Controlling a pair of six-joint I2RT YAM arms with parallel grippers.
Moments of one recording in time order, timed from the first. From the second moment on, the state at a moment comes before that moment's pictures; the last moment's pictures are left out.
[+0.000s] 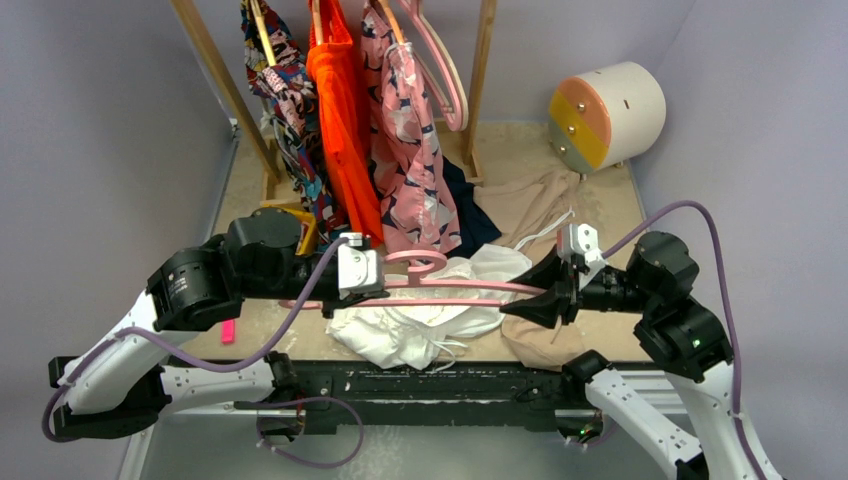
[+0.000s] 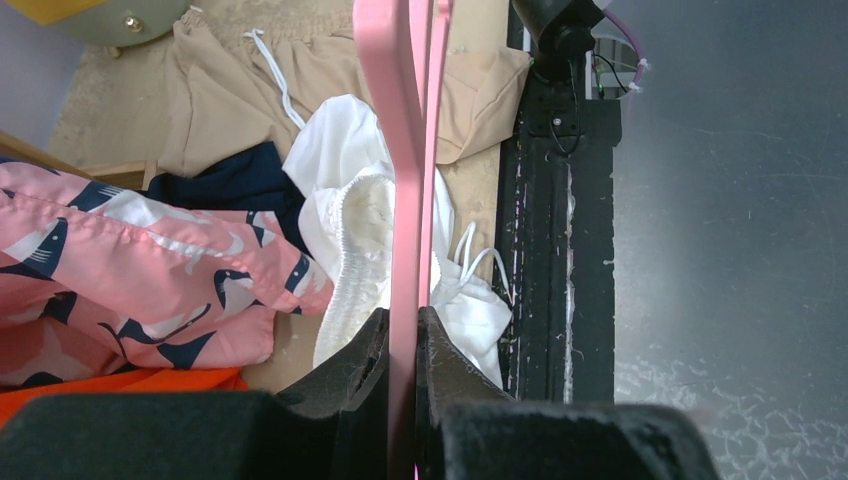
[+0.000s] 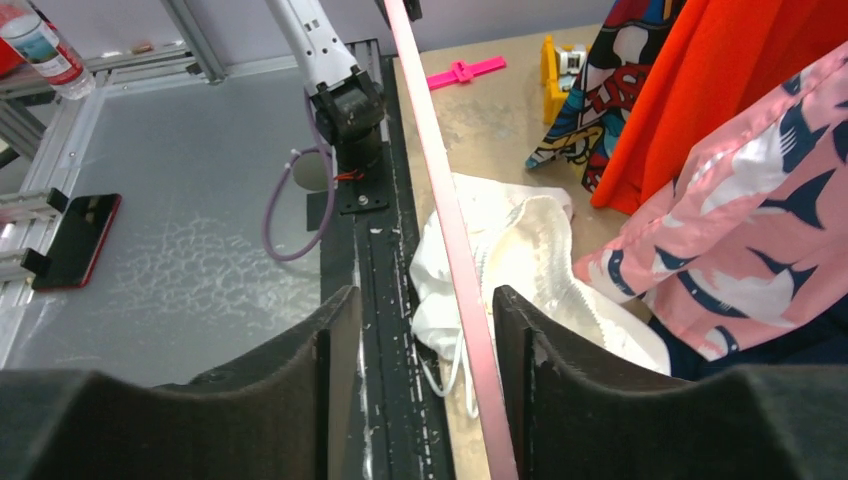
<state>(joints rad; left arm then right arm) -1.07 0.94 1.49 -0.99 0.30 0.30 0.47 0.63 1.12 -0.72 -0.93 -0.07</state>
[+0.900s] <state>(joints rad) -1.07 1.02 1.44 -0.86 0.35 0.26 0.62 0.94 1.35 -0.59 -0.94 -0.08</state>
